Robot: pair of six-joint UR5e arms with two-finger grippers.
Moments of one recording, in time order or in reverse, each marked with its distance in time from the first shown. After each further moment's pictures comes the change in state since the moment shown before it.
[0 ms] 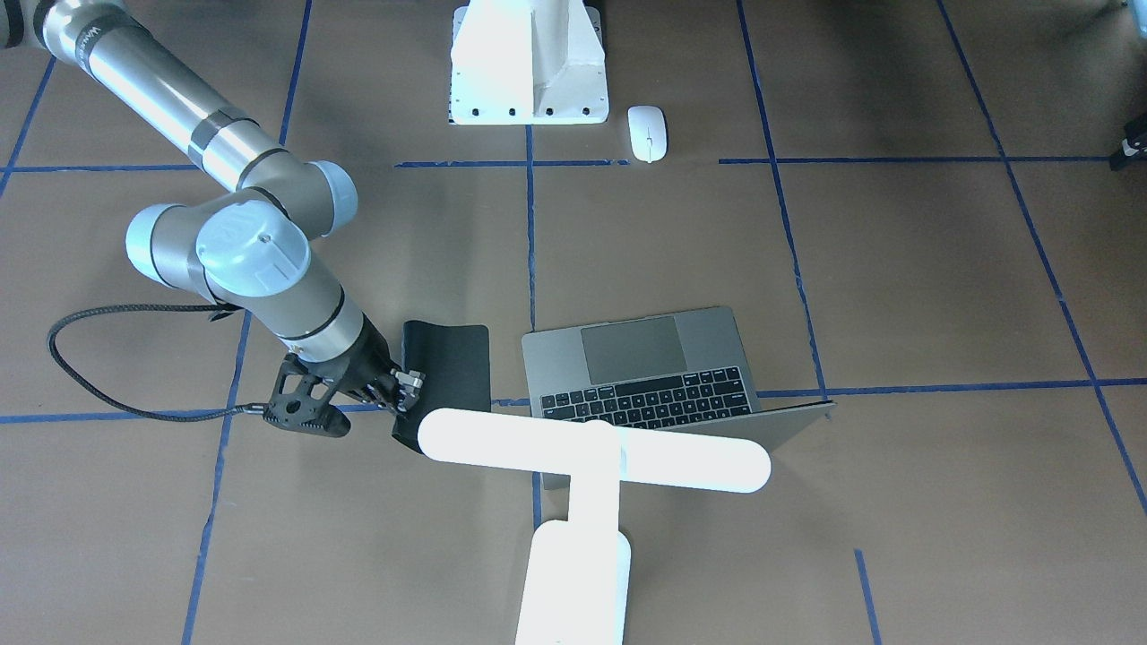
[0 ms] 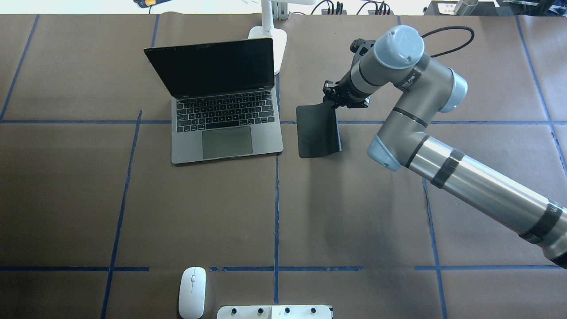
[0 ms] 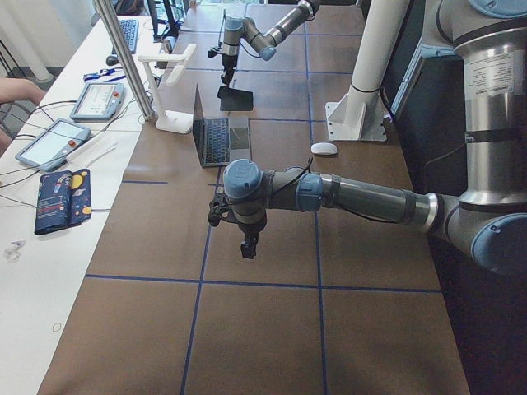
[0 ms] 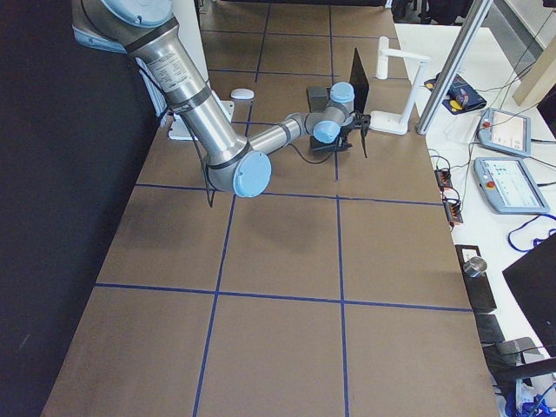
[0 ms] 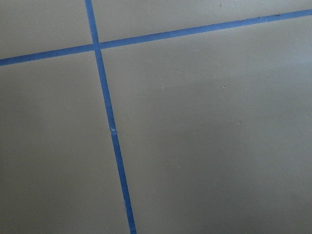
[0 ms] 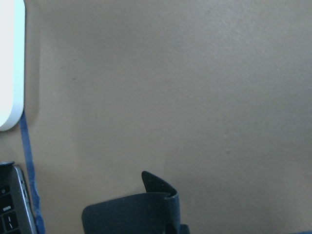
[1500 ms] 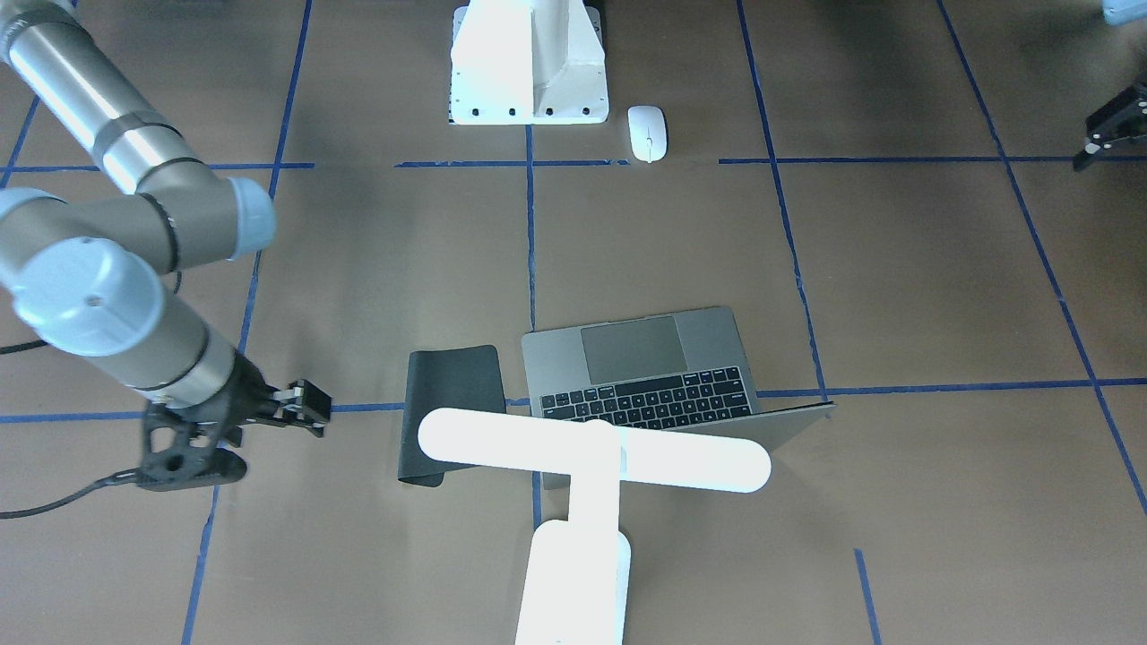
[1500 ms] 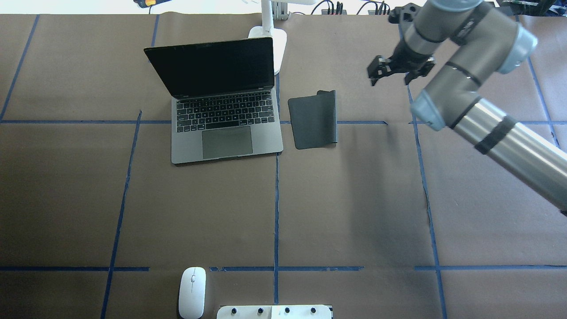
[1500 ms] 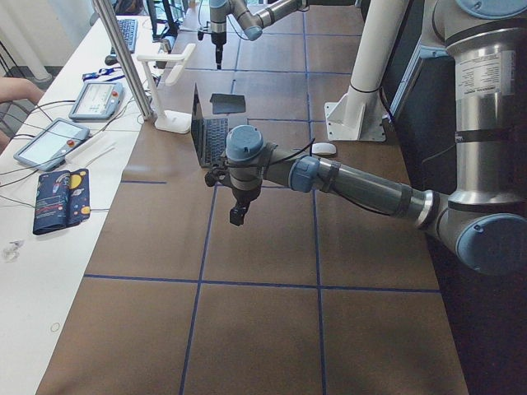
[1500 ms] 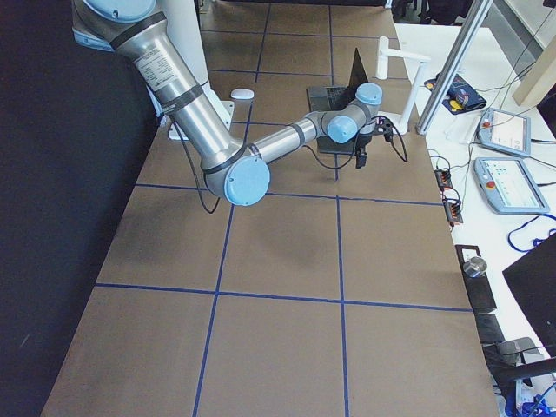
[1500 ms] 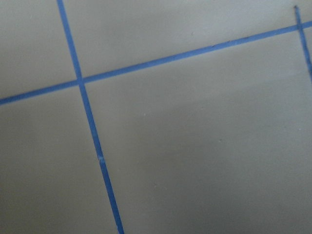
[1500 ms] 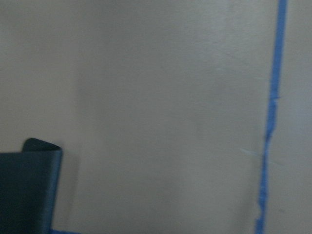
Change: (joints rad) left arm 0.132 -0.024 -0.141 -0.150 0.010 -0.132; right arm 0.211 -0.131 0.171 -0.366 0.161 -0.696
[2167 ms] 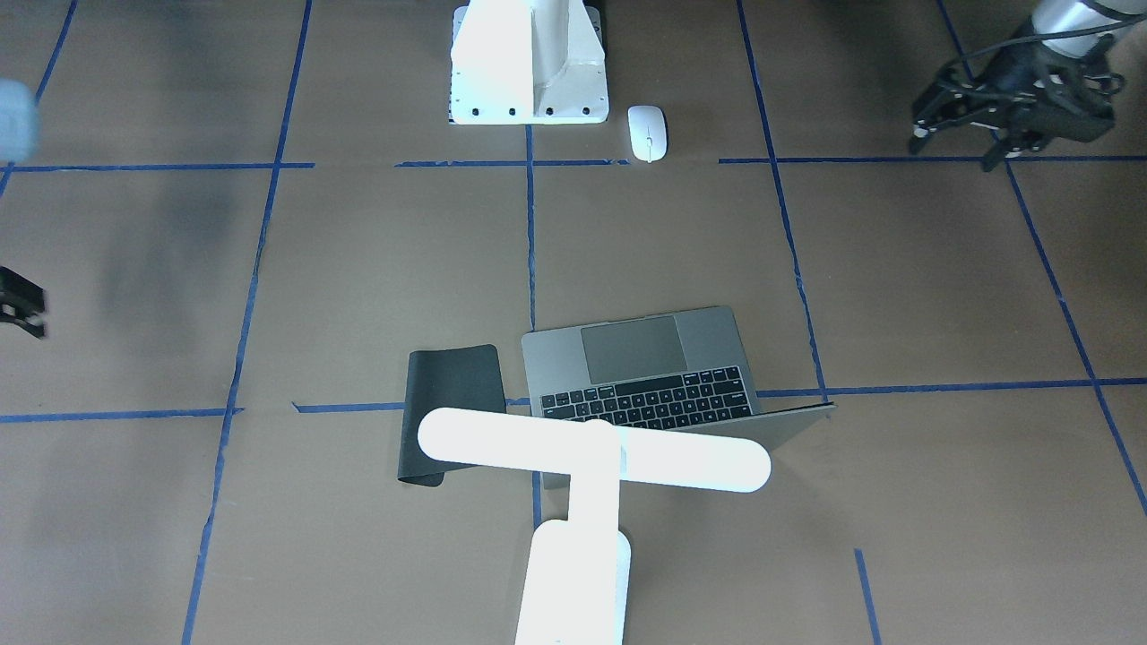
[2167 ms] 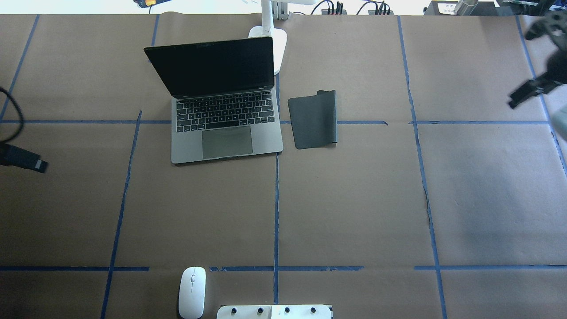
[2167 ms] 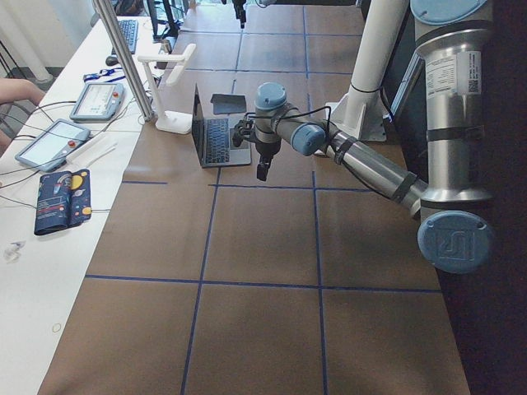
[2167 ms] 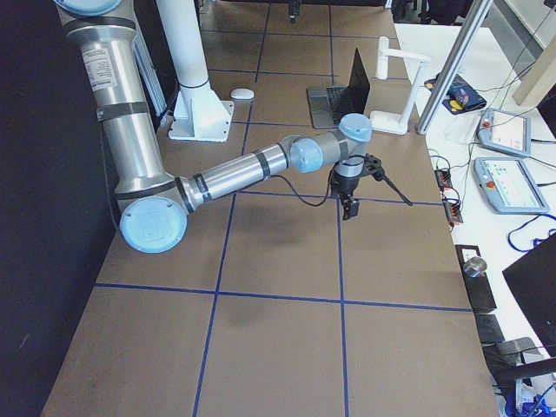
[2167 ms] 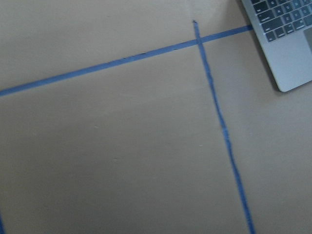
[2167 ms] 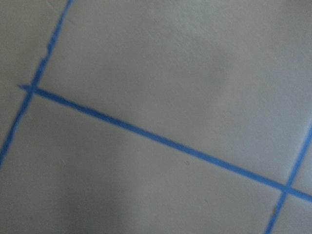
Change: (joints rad) left arm 0.412 -0.008 -0.187 -0.149 0.235 -0.689; right arm 0.274 -0.467 0.391 -0.263 0.017 -0.684
